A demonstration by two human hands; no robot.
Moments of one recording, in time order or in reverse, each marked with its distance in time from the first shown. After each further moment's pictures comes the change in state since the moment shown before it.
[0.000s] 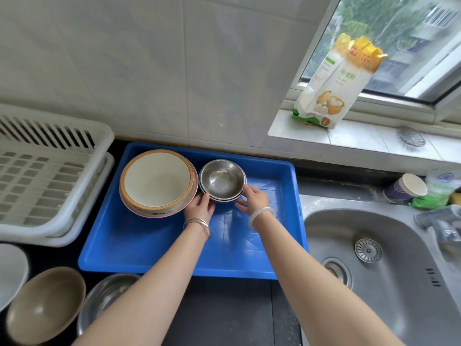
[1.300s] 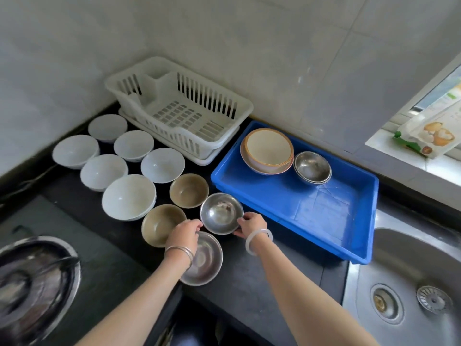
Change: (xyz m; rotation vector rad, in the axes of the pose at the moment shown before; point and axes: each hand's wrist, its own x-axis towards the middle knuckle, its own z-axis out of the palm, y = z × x) left_hand -0.206 0.013 -0.267 1.359 0.323 0.299; right_hand -0.192 0.143 0.089 -0.679 -0.332 0.023
